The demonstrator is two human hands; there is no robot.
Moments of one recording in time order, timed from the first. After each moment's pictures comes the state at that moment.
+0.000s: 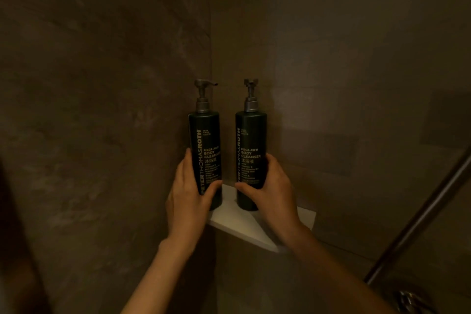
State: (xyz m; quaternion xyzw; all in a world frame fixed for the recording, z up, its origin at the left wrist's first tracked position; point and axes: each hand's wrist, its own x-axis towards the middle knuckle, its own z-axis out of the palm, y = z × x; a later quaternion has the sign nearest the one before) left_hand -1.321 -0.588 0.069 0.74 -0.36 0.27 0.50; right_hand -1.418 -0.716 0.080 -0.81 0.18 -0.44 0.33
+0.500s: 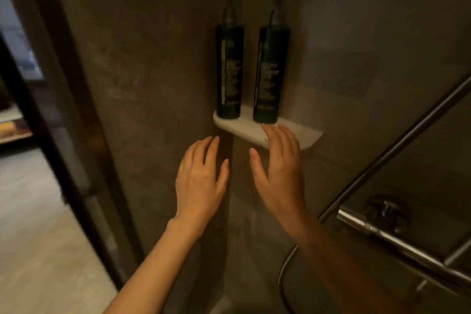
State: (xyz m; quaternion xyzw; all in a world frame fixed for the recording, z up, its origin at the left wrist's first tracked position) left_hand -1.430 -0.517 -0.018 0.83 -0.32 0.31 0.33; right_hand -1.513 -0.637 0.012 -0.85 0.11 -0.49 0.16
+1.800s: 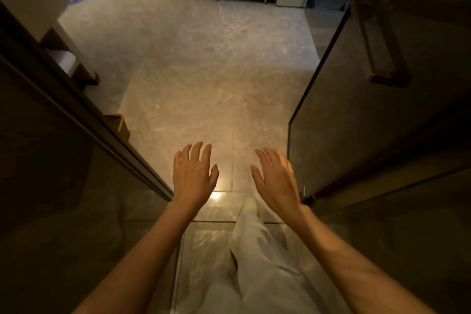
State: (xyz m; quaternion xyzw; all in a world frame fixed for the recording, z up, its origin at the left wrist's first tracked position) left_hand -1.501 0.053 -0.247 0.98 0.14 0.05 0.09; right_hand -1.451 -0.132 -0.232 -0.96 -0.19 0.05 0.20
